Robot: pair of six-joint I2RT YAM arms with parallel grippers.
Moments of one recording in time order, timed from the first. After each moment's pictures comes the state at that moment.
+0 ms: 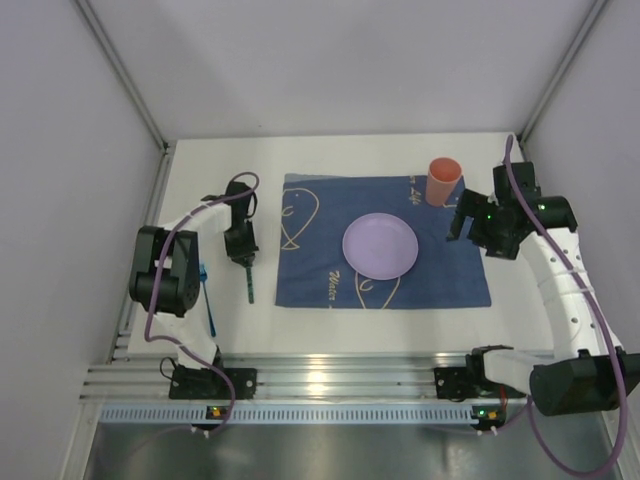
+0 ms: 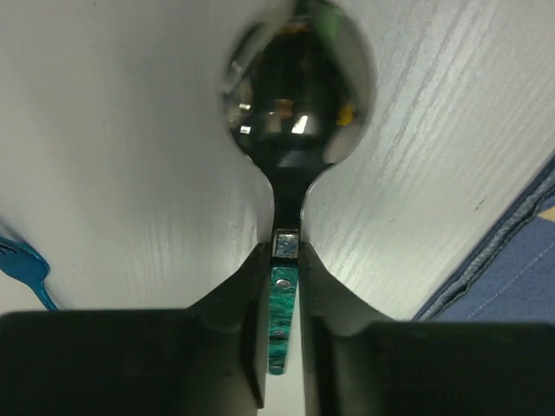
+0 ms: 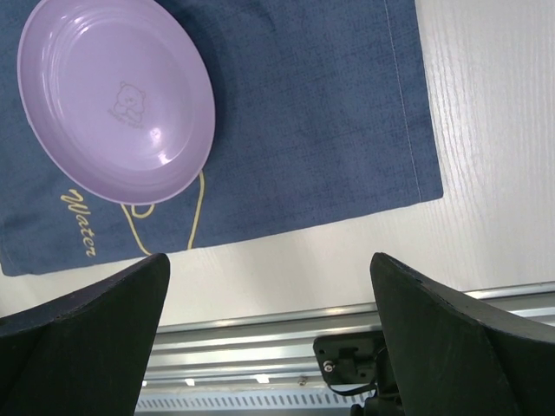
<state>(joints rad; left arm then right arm) -0.16 1.81 1.15 -0.73 -0.08 -0.37 0.09 1.17 1.29 -1.16 0.01 0.43</state>
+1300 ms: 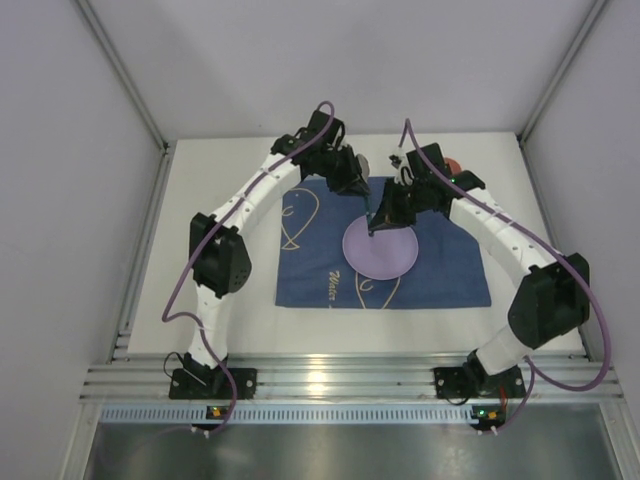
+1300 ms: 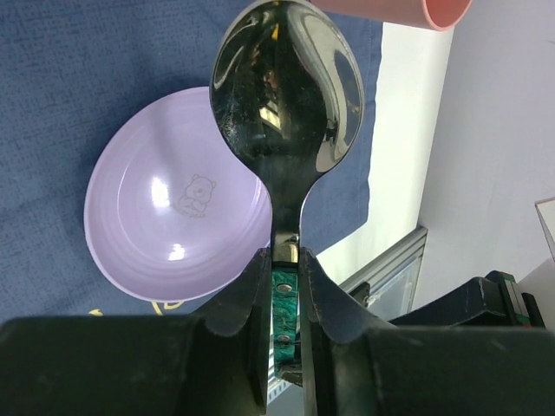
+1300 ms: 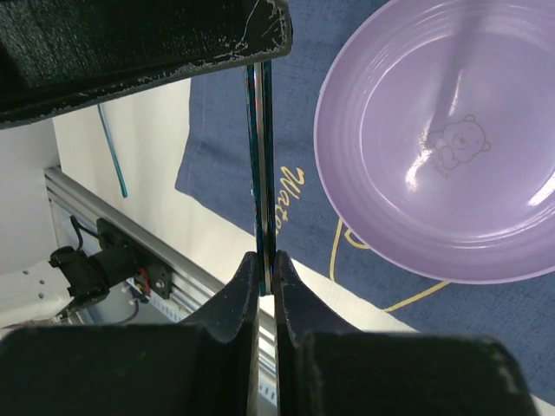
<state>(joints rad) -0.56 2.13 2.12 -0.82 0.40 -0.80 0.42 1.57 1.39 -0.73 -0.42 0.49</state>
